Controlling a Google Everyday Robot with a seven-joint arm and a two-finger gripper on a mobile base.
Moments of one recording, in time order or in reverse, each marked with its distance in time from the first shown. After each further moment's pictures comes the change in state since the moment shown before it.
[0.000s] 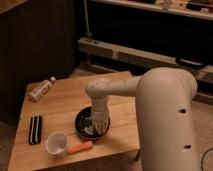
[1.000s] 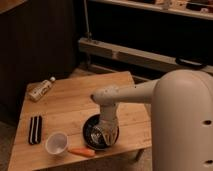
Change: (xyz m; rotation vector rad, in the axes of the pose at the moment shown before) arm 0.053 -0.010 0.016 -0.025 0.050 0.110
